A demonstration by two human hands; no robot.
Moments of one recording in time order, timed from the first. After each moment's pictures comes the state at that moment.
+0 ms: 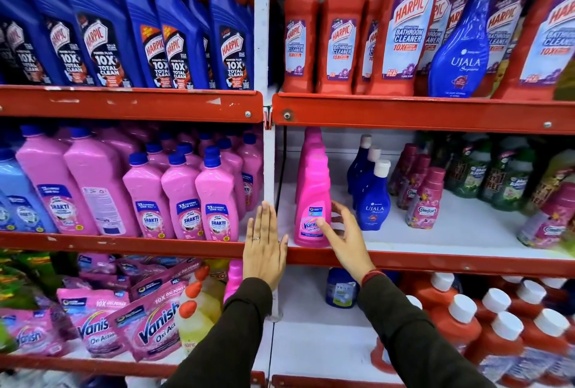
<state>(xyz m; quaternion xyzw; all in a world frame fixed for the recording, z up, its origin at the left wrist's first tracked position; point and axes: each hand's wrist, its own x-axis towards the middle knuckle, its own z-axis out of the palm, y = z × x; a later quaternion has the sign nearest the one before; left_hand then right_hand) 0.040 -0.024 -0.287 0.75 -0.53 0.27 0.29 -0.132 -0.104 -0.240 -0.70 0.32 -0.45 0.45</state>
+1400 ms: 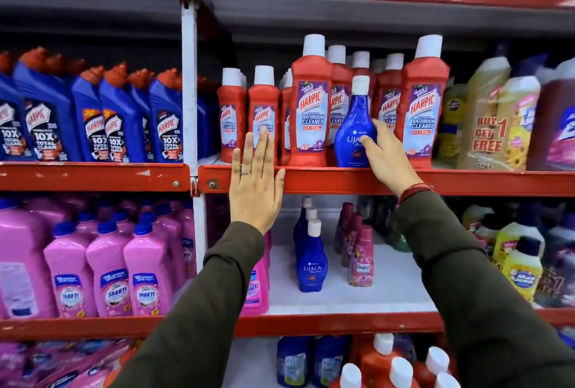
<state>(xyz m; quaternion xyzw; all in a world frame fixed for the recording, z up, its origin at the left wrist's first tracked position) -0.054 -0.097 -0.036 0.63 -0.51 0.47 0.35 -0.288 -0.181 0.051 -0.75 0.37 -0.53 0.15</state>
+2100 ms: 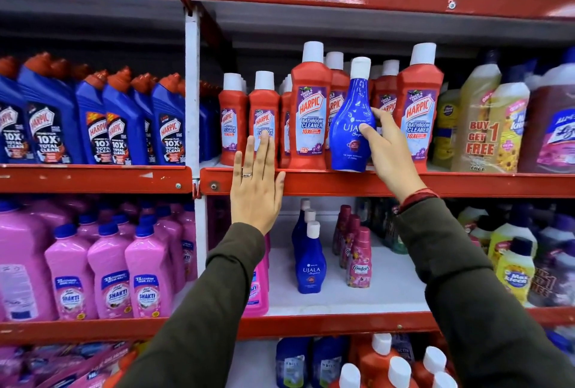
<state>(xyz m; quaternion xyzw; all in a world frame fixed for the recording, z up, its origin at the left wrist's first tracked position) -0.054 -0.094 -0.034 0.63 -0.51 0.47 0.35 -0.284 -0.140 0.065 -0.70 0.28 -0.61 0.24</state>
